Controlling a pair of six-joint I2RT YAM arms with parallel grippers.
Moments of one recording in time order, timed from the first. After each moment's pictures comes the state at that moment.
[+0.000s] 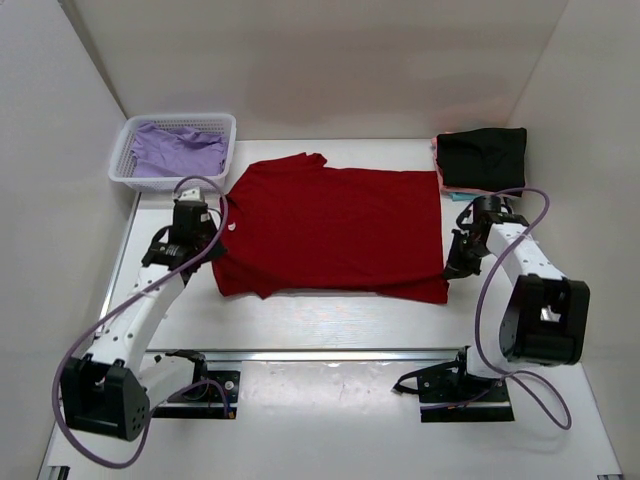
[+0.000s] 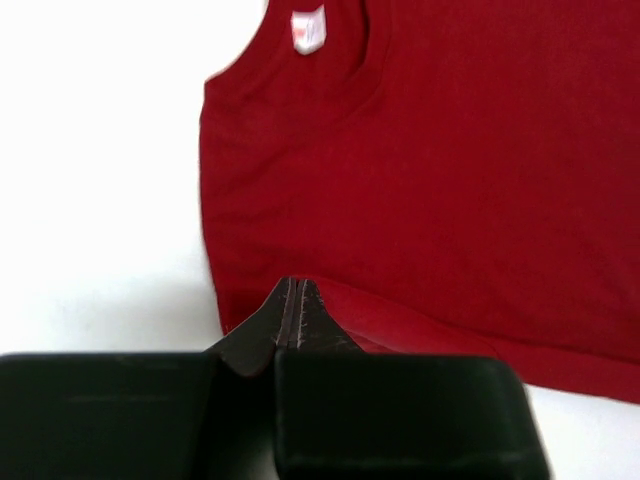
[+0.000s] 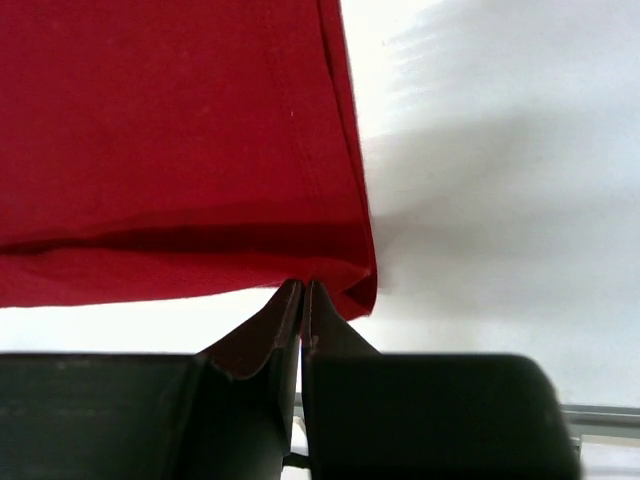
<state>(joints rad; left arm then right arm) -0.18 1.05 0.82 -0.55 -0.16 -0.45 -0.12 1.42 0.95 -0.83 -0.20 0.22</state>
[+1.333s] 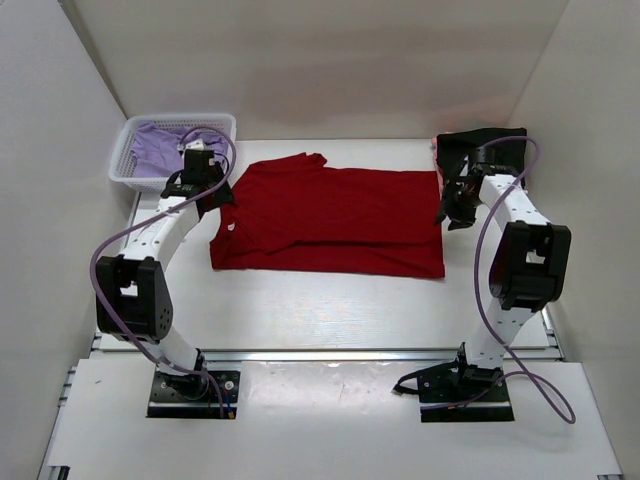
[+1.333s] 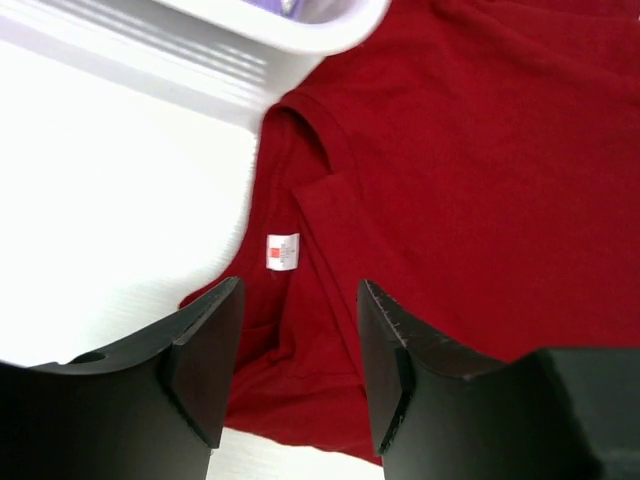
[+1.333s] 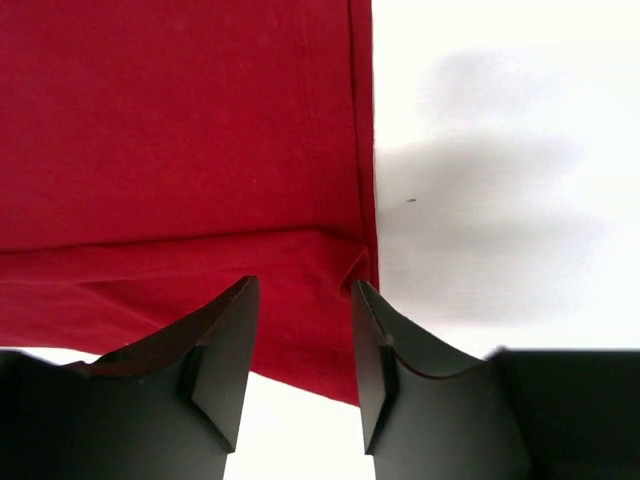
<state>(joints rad) -0.12 1.61 1.26 -0.39 -0.21 -0.42 -0.09 1.85 1.45 -0.80 -0.16 0.20</state>
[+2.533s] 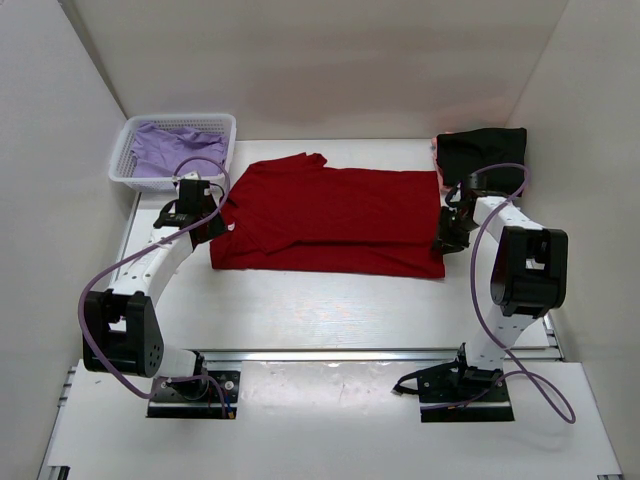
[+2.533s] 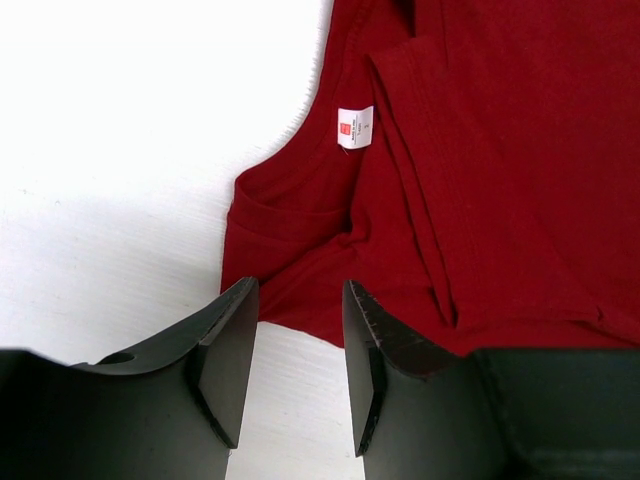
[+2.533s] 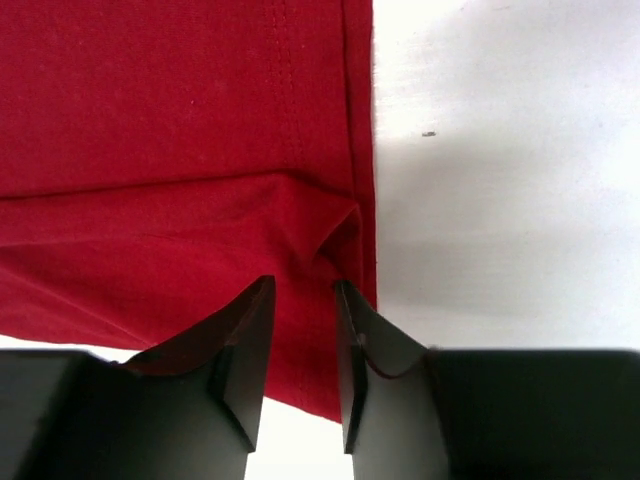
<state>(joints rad) -0.11 1.40 0.99 -0.44 -0.21 -0.45 -0.09 1.78 1.18 -0.66 -0.19 0.18</state>
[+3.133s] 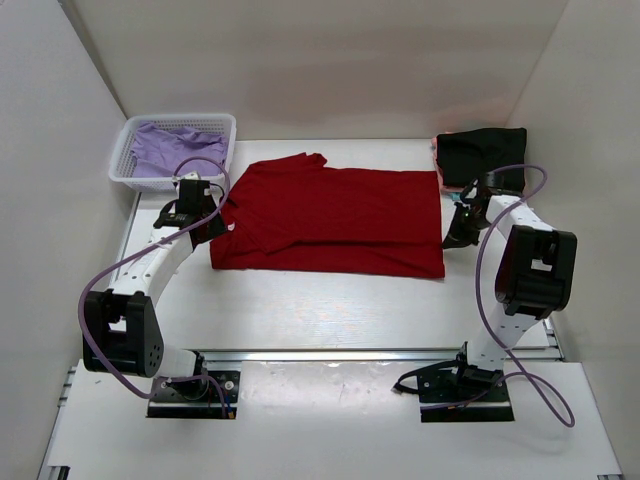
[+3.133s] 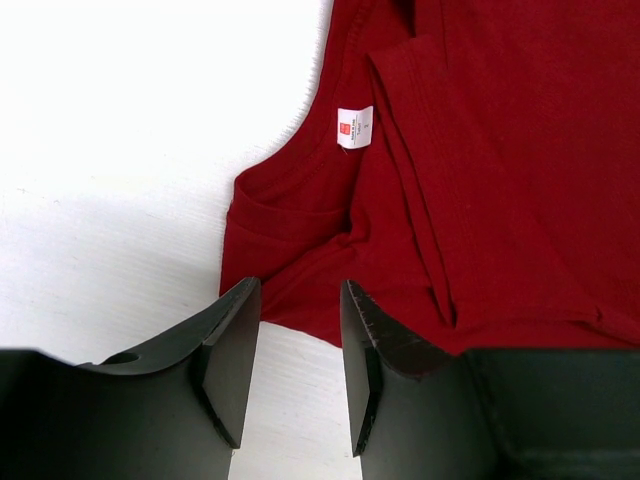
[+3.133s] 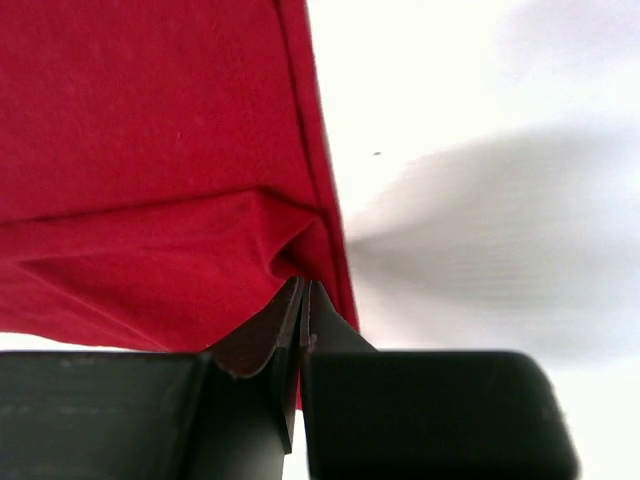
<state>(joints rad) -0.11 1.40 0.99 -0.44 -0.21 -0.45 -0.16 1.78 1.21 -0.66 -0.26 0.20</state>
